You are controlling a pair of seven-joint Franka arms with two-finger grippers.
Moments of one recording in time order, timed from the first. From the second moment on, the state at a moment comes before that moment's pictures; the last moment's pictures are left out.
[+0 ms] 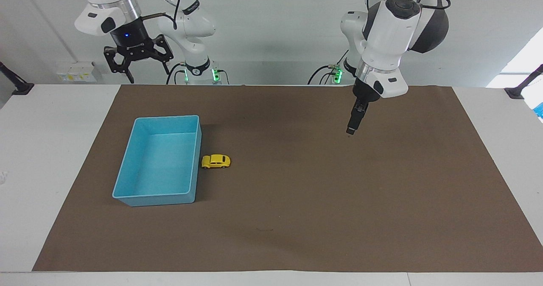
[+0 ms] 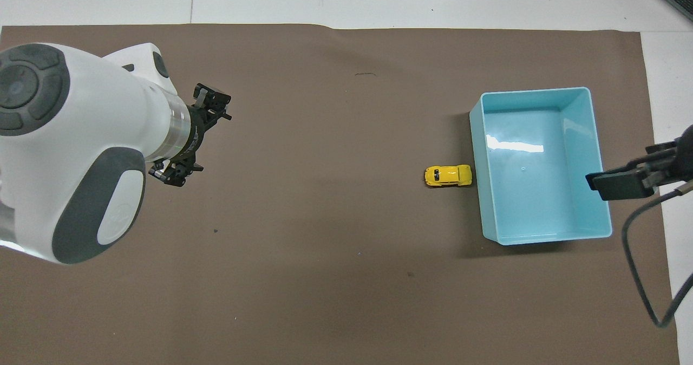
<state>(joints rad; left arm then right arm) -0.41 0.06 0.03 -1.70 -0.02 1.90 -1.33 0.00 -0.11 0.07 -1.59 0.04 1.55 -0.35</state>
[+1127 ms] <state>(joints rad) -0.19 -0.03 0.05 -1.69 -0.02 1.76 -0.36 0.00 -0.13 0.19 -1.59 0.08 1.51 -0.93</state>
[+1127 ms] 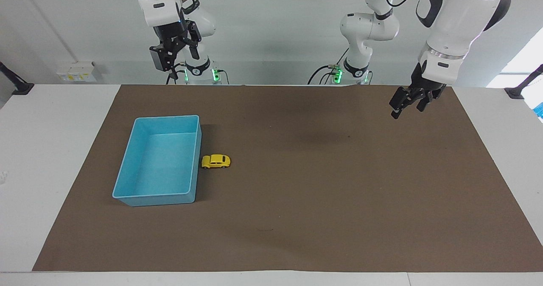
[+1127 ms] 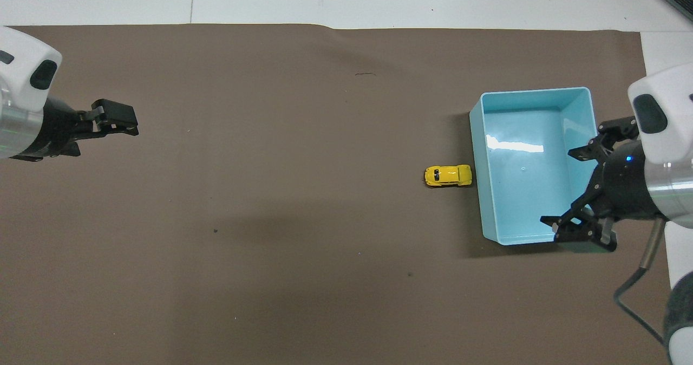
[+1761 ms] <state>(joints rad) -0.08 -0.05 0.05 -1.69 -0.02 1.72 0.03 0.01 -0.09 0.21 -1.60 0.08 1.49 -1.21</state>
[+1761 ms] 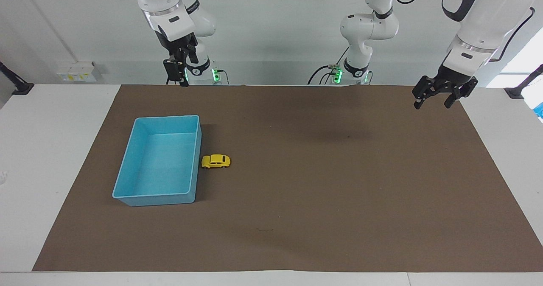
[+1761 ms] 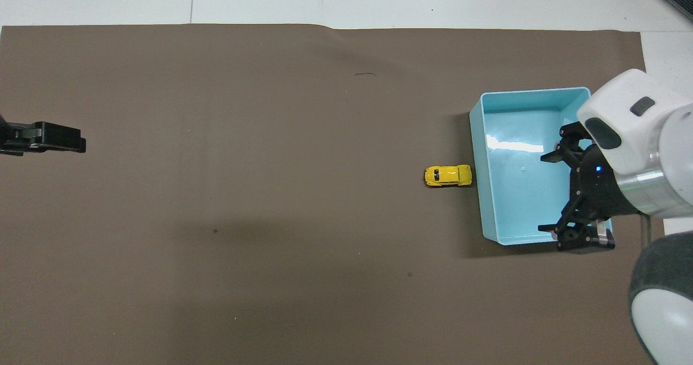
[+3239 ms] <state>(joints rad) -0.06 -0.08 0.02 -1.61 -0.02 1.58 0.16 0.05 0.03 0.21 -1.72 0.05 1.66 -1.31</state>
